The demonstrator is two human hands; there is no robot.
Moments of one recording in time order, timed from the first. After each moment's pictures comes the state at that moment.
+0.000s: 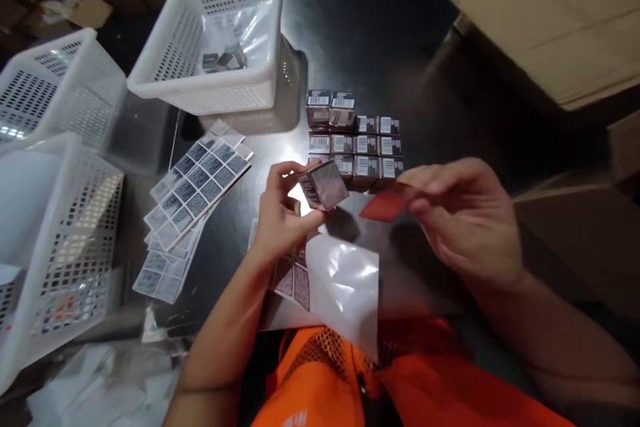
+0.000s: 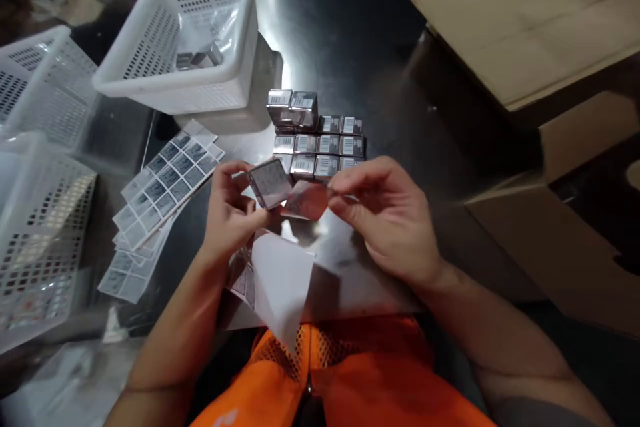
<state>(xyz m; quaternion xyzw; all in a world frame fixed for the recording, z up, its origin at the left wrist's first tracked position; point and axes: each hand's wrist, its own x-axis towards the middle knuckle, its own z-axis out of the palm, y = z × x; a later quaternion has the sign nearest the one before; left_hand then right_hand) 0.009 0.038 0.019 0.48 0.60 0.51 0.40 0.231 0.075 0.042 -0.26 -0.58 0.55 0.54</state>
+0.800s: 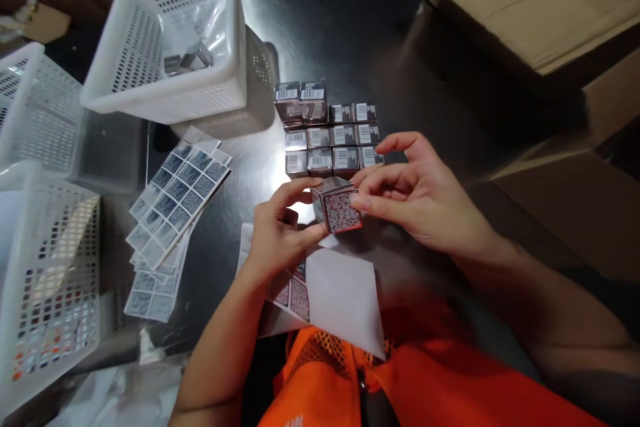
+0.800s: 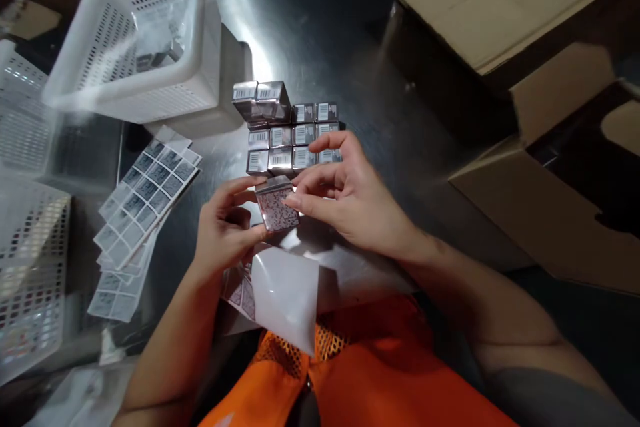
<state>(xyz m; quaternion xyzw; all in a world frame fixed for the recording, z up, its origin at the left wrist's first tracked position) 0.022 0.032 0.022 0.56 0.58 0.44 0.40 0.232 0.084 0.042 -0.36 -0.52 0.66 0.40</state>
